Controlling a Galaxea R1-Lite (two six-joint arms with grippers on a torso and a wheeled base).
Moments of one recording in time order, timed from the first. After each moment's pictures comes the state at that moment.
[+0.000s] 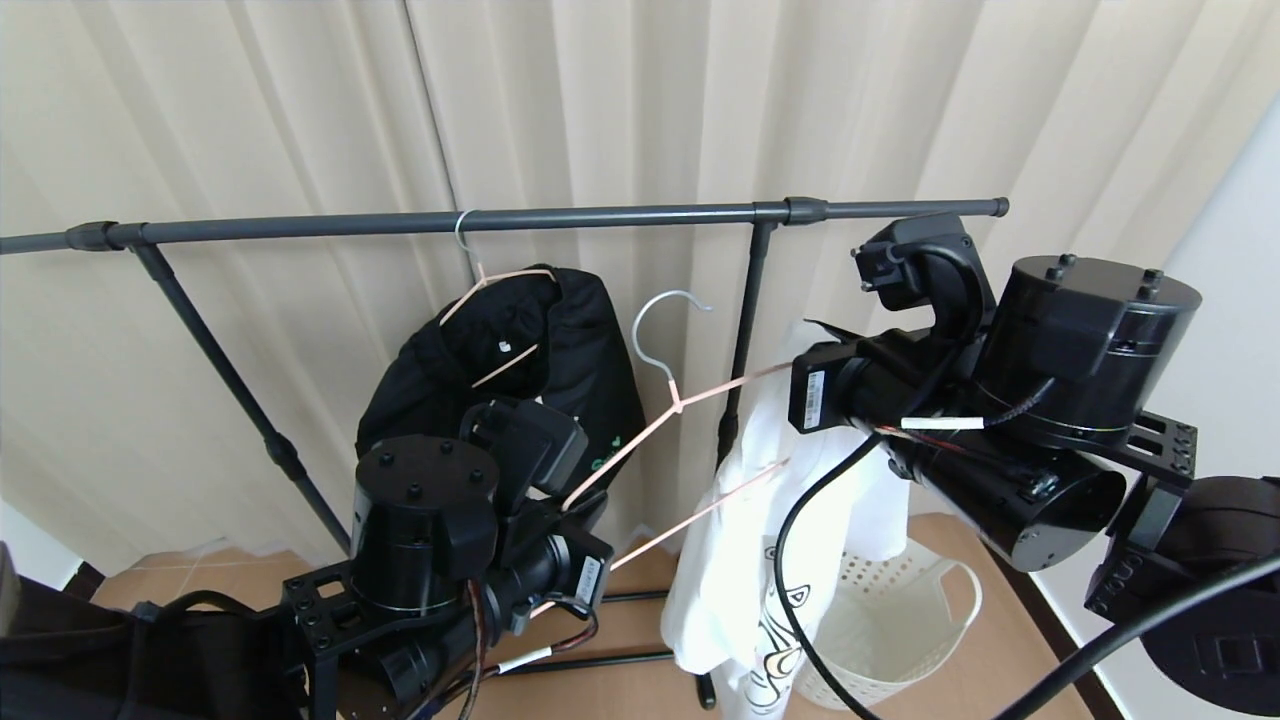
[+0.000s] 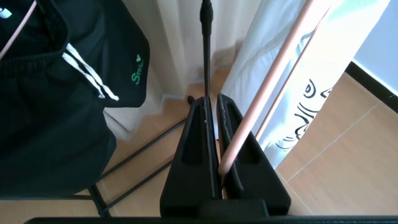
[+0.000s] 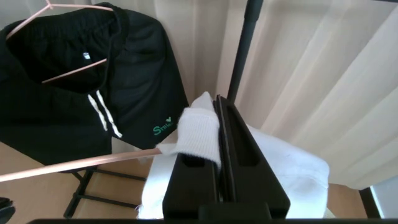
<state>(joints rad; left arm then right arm) -0.78 1.77 -0.57 -0.86 0.28 0.05 0.74 1.71 -0.85 -0.82 -0.49 -0.01</state>
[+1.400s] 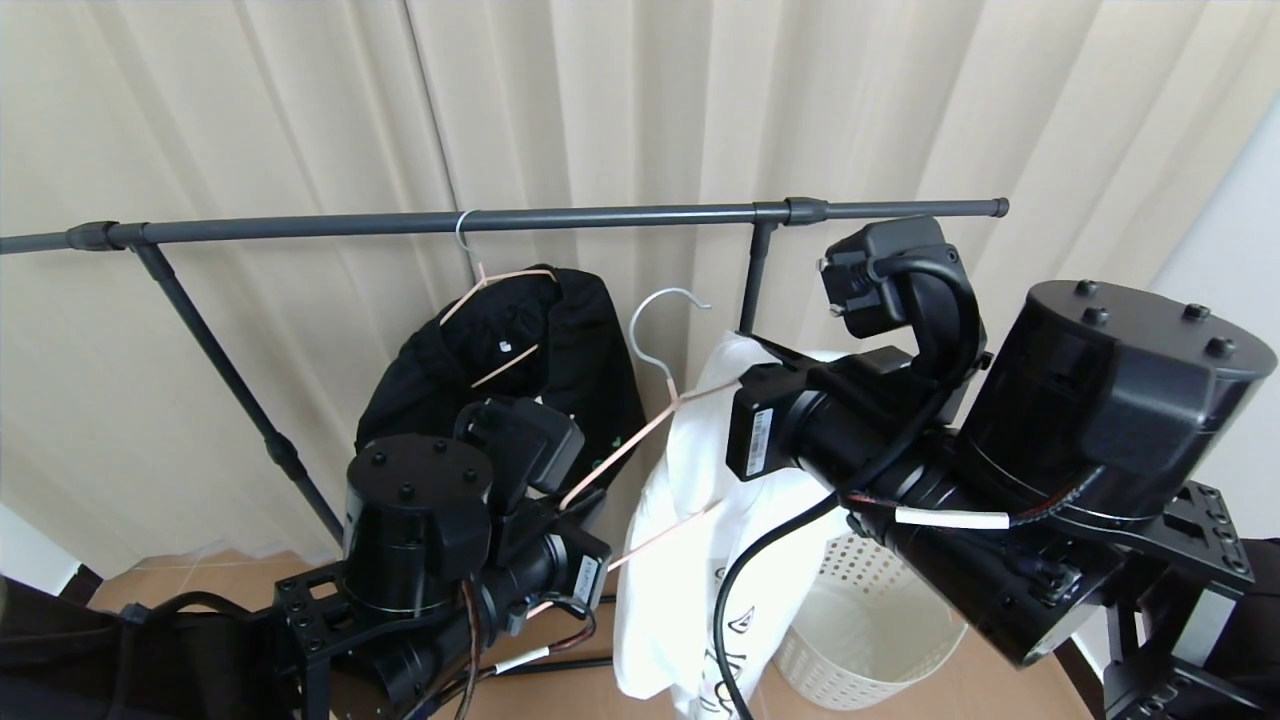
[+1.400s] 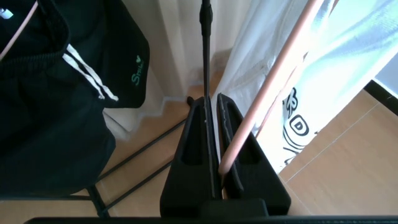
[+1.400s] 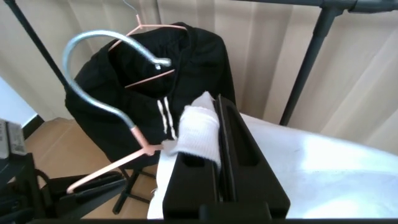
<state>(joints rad) -0.78 1.76 -0.57 -0.86 0.28 0.05 0.93 1.71 -0.84 -0.89 -0.51 0.03</state>
